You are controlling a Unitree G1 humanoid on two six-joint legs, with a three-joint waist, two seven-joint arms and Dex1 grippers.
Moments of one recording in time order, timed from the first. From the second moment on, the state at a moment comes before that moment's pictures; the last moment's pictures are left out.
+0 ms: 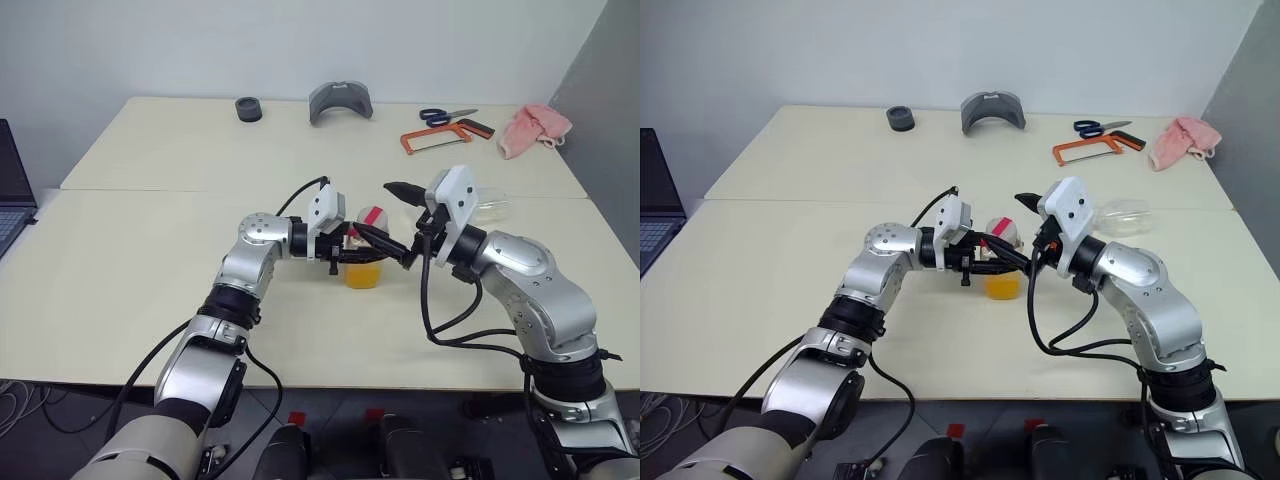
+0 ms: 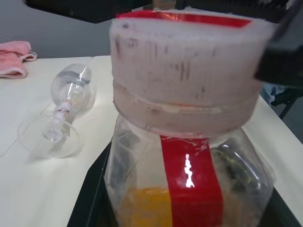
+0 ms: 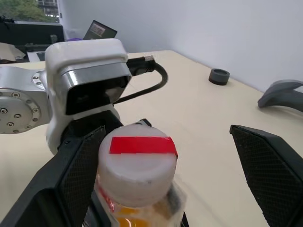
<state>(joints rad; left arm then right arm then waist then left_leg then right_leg) -0.86 0.26 -0.16 0.56 -0.23 0.02 -1.32 -0.51 -0.43 0.07 -0.40 0.39 0.60 0.61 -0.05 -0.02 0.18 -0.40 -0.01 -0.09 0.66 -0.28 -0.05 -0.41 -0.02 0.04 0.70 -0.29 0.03</state>
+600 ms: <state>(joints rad) -0.86 0.27 -0.15 0.57 -0.24 0.02 -1.34 -0.46 -0.52 0.01 -0.45 0.50 0.66 0.63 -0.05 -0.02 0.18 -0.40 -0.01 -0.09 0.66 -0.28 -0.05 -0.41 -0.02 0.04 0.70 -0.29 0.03</state>
